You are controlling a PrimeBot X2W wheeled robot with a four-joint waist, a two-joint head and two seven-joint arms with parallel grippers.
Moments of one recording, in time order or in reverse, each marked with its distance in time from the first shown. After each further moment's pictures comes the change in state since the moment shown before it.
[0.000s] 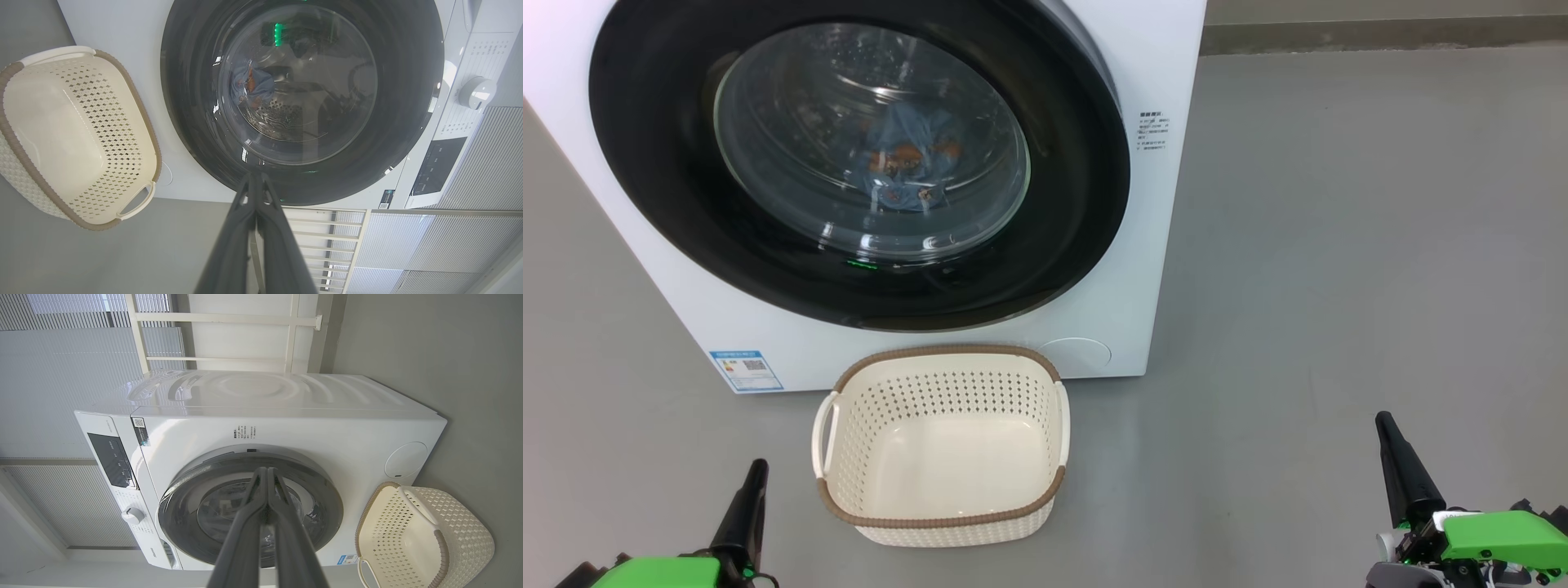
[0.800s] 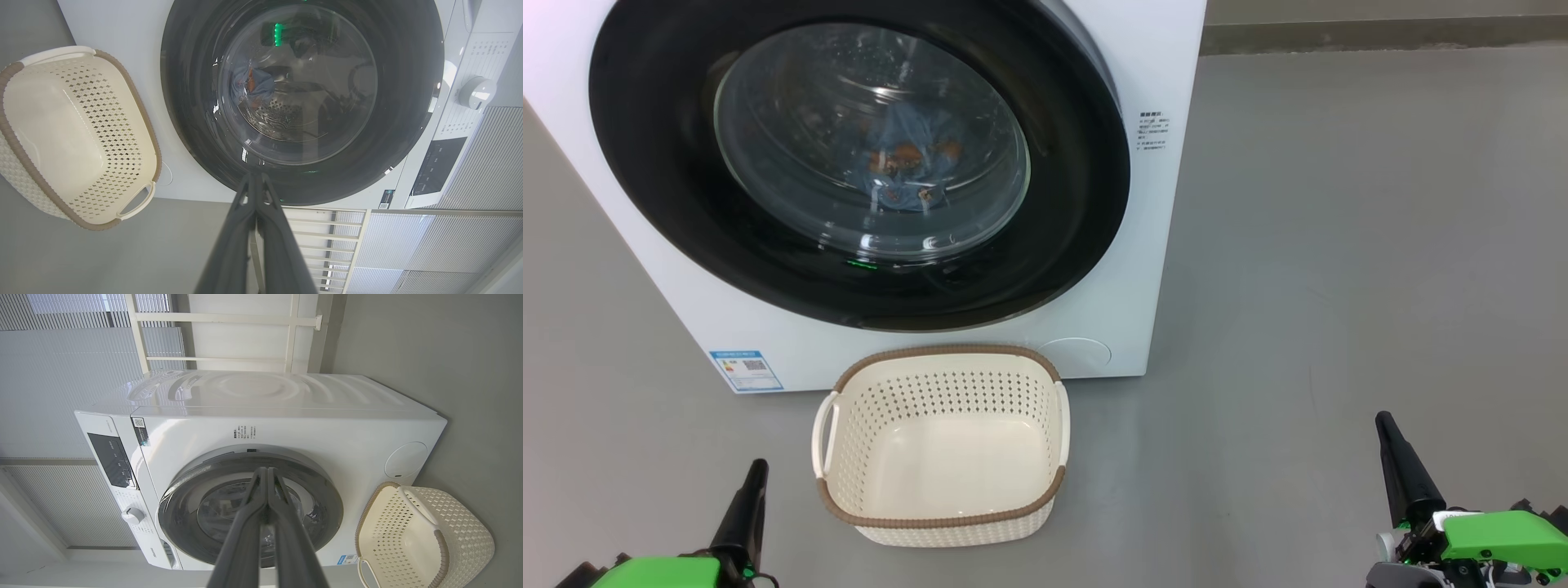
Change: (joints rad) left arm 0.000 0.000 0.000 0.000 0.000 0.000 0.000; right arm 0.000 0.000 0.000 0.000 0.000 0.000 0.000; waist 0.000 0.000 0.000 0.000
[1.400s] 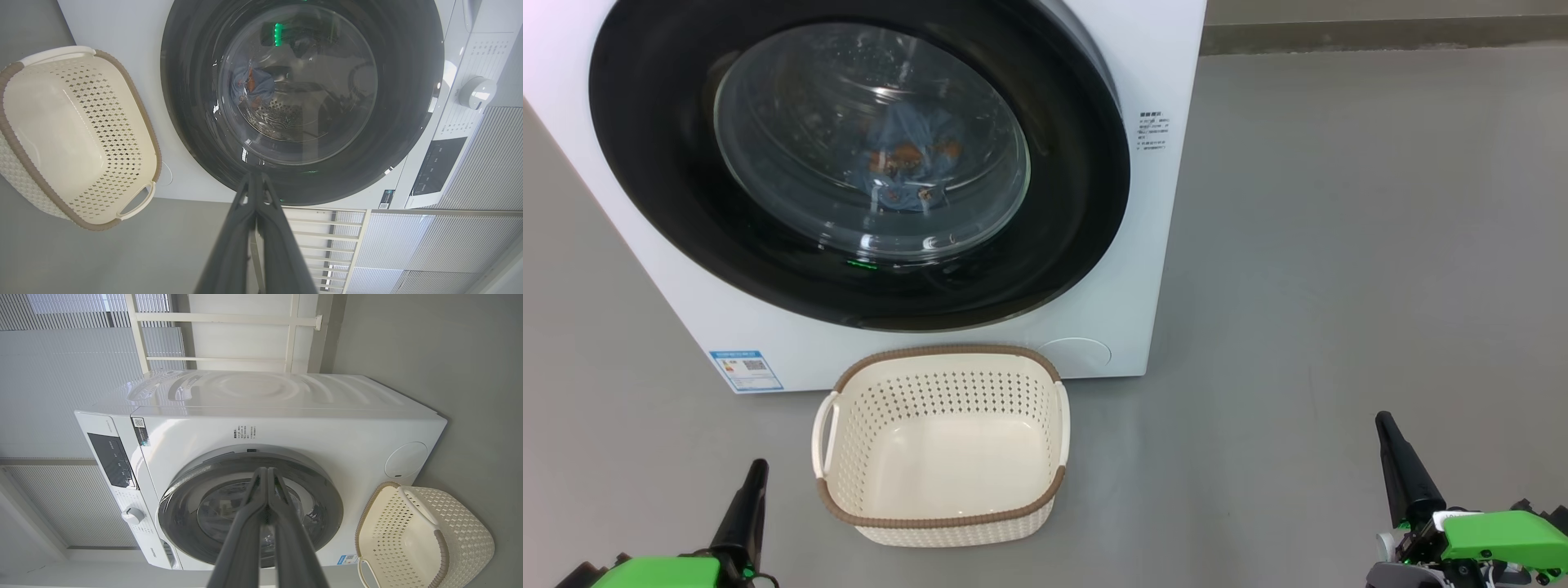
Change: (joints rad) left arm 0.000 0.000 0.000 0.000 0.000 0.000 0.000; right arm 0.000 0.000 0.000 0.000 0.000 0.000 0.000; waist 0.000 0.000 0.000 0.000
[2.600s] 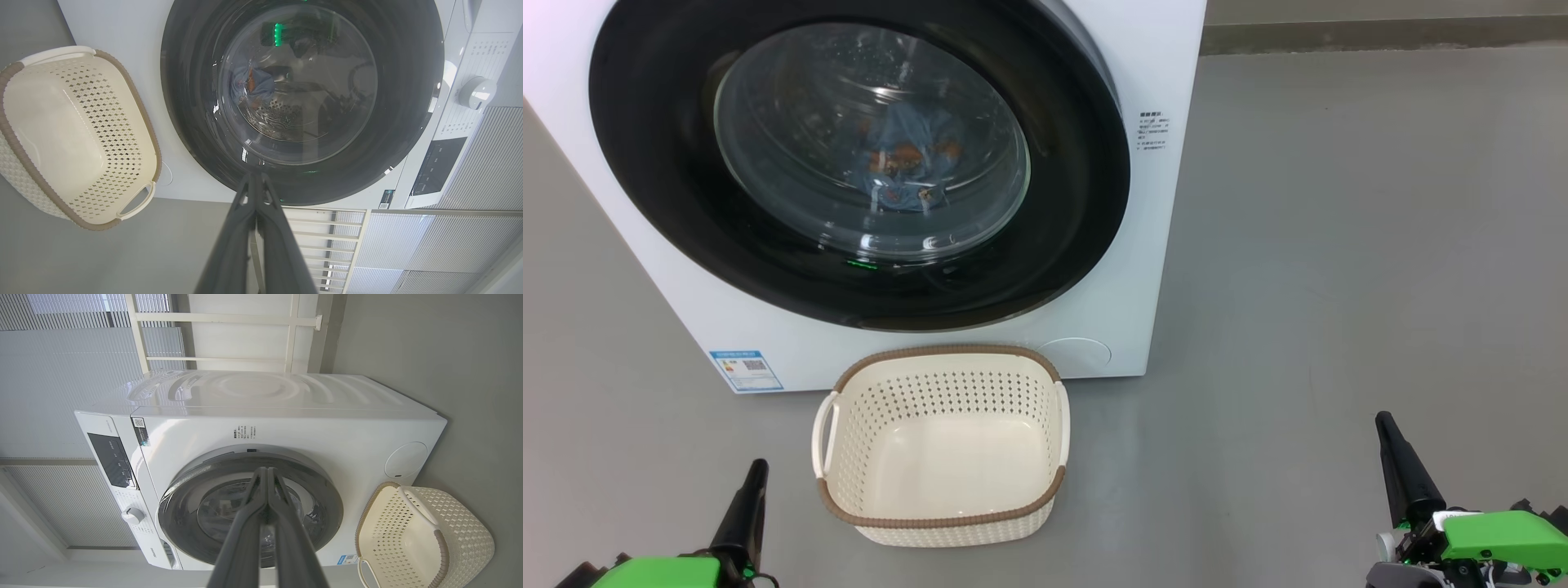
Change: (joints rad) left arm 0.000 0.000 0.000 0.000 0.000 0.000 0.000; right arm 0.000 0.000 0.000 0.000 0.000 0.000 0.000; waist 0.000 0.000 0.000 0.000
